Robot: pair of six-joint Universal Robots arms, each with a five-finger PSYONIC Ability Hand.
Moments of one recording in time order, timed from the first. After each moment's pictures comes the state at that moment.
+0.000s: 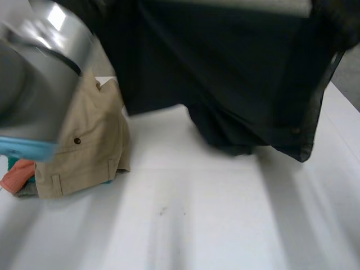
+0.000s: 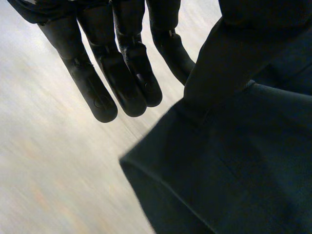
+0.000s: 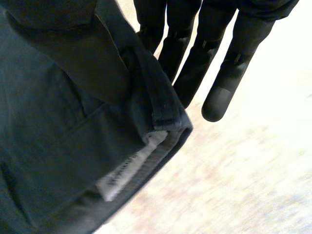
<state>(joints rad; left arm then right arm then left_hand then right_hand) 4.15 -1.73 -1.18 3.42 -1.57 3.52 1.90 -1.62 1.29 0.11 1.51 2.59 1.12 1.20 1.19 1.20 0.99 1.10 1.16 1.18 1.20 0.99</state>
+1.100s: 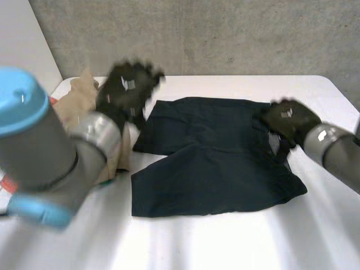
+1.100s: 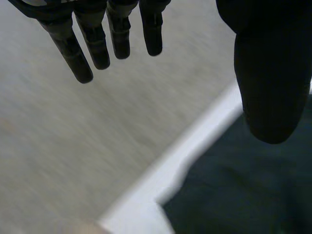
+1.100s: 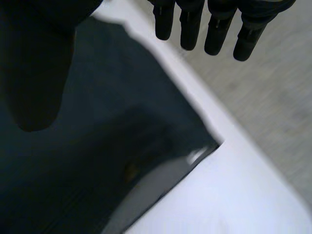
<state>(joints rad) 4.13 -1.83 -1.48 3.33 -1.56 3.50 1.83 -1.25 1.46 0.17 1.33 2.53 0.29 0.28 0.28 0.28 0.11 0.24 0.25 0.26 0.25 0.08</state>
